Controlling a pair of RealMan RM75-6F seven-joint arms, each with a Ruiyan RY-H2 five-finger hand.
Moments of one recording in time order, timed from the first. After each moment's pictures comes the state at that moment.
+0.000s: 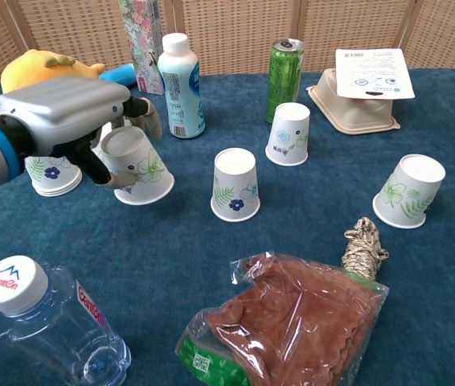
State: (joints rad) left arm -0.58 -1.60 -0.22 -1.81 1.09 1.12 0.91; right arm 0.04 -1.03 0.11 -1.68 -1.42 1.49 0.12
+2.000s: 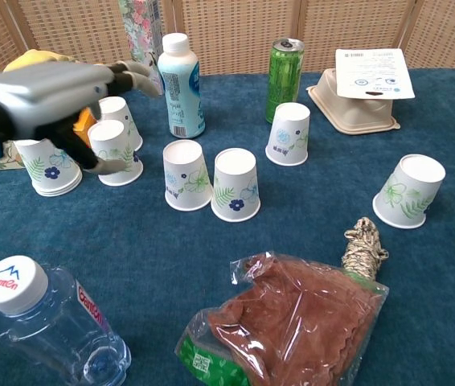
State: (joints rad) left arm -0.67 -1.51 -0.11 -1.86 1.06 1.25 0.76; right arm 0.04 -1.03 0.11 -1.68 -1.42 1.49 0.11
